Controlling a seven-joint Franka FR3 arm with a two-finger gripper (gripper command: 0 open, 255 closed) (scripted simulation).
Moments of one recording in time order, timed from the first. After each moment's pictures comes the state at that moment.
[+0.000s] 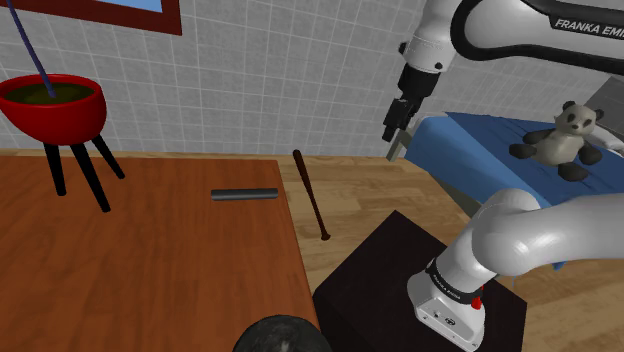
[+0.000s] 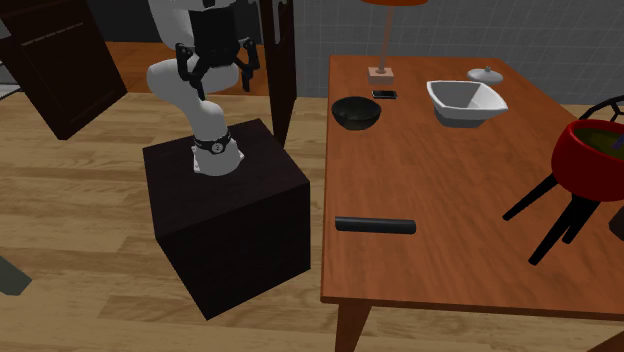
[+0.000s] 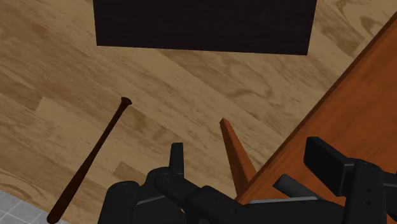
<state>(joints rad) 0.01 -0.77 0.06 -2.42 0.00 1.63 -0.01</state>
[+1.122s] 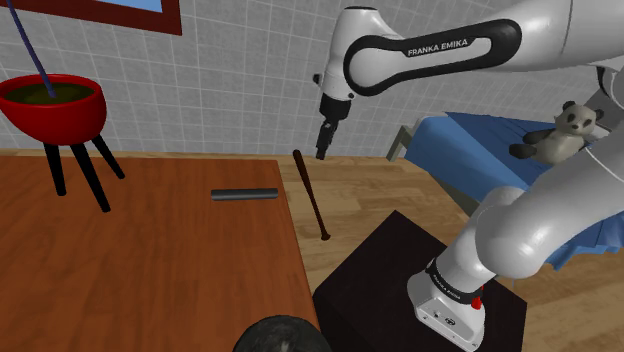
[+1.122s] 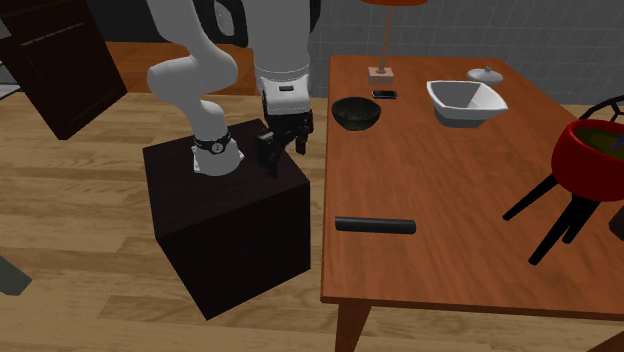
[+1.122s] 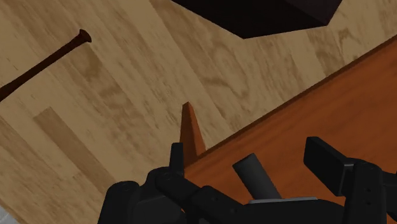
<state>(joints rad) 0.12 -0.24 0.06 -2.29 0.02 2.02 -0.30</state>
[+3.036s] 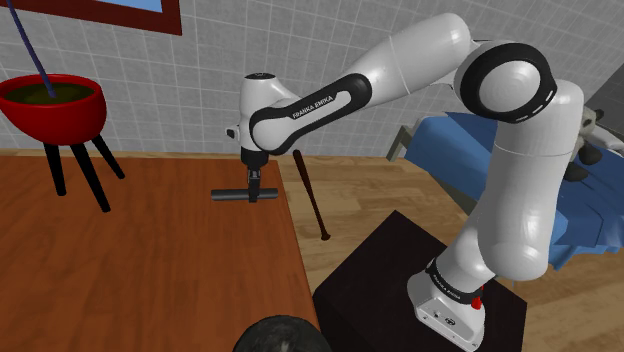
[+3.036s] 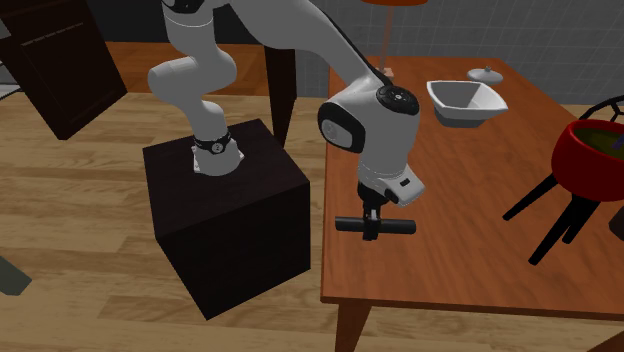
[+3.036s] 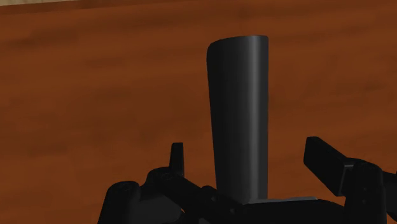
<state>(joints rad) 0.23 0.41 0.16 -1.92 0.00 2.27 -0.55</state>
